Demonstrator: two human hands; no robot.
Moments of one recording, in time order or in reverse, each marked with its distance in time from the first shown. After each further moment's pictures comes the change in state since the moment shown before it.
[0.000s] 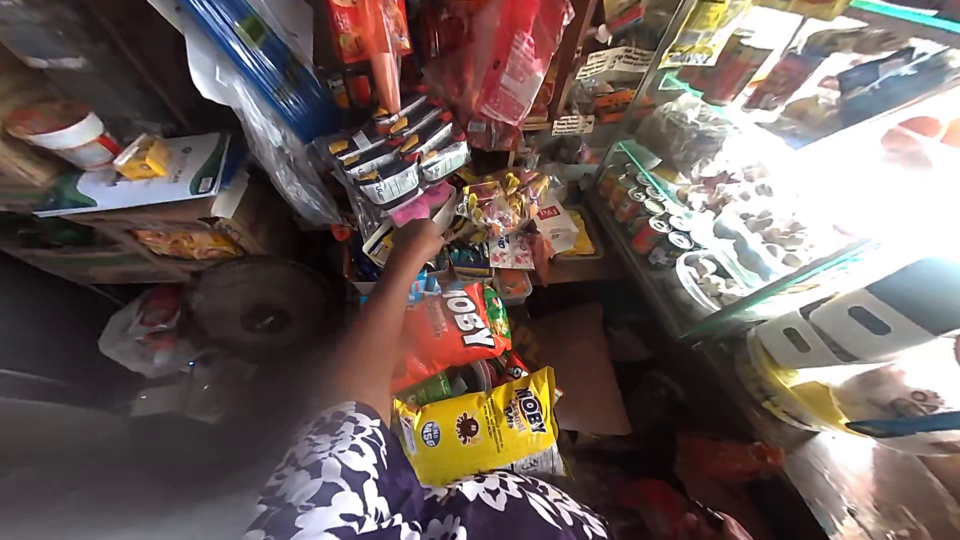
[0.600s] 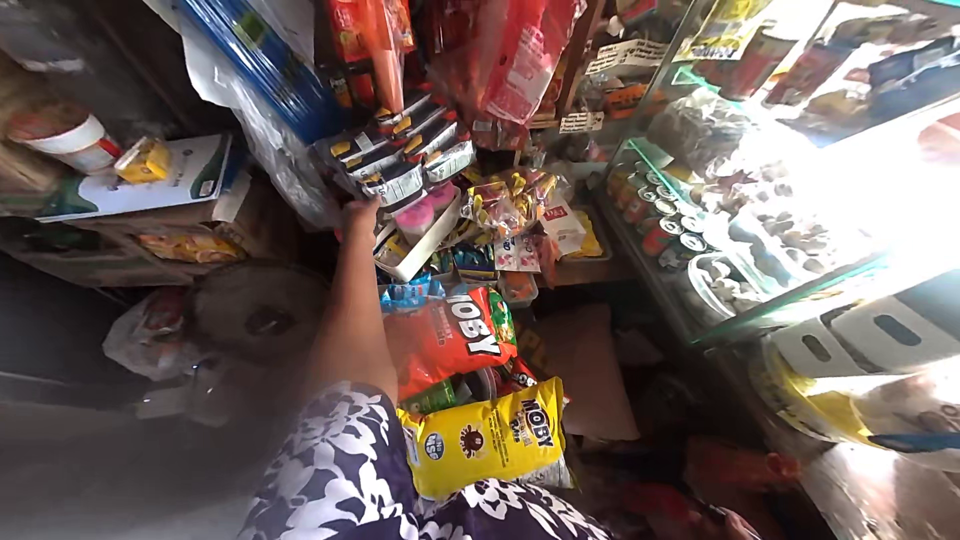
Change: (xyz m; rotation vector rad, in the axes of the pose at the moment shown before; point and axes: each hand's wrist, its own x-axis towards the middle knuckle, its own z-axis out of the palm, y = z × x) left_hand 0.037 -0.079 -0.021 -1.057 0.501 -0.404; right_hand 0.080 0.035 -0.056 0.042 -0.300 -0.086
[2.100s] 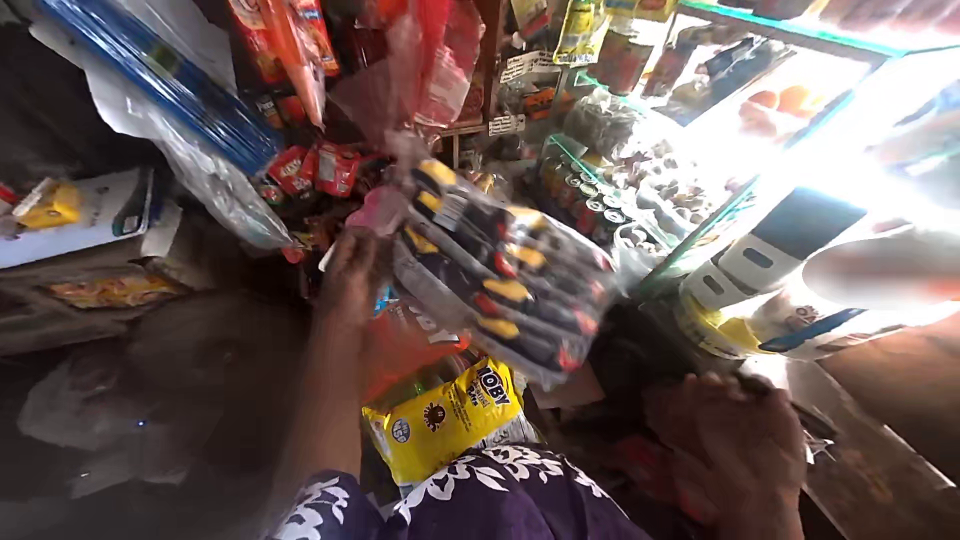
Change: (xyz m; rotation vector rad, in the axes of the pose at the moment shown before) left_hand -0.193 0.014 -0.033 -0.368 -0.580 0.539; right_hand 0.003 -0.104 0.097 0.261 0.039 -0.283
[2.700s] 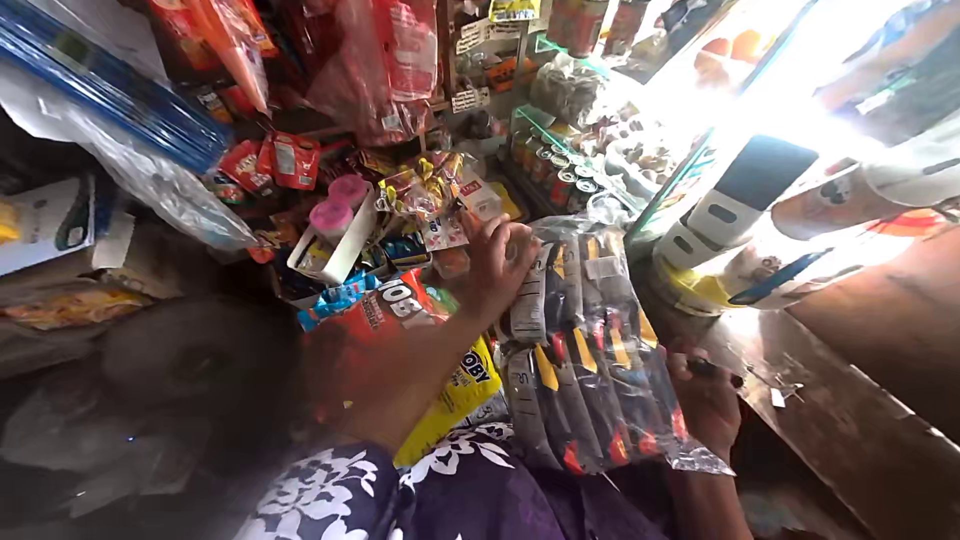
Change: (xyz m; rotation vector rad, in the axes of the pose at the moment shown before) left_hand -0.028 -0.033 0.183 0.302 -0.323 0.141; right_hand -0.015 0.020 -0.023 0.363 -0.301 0.032
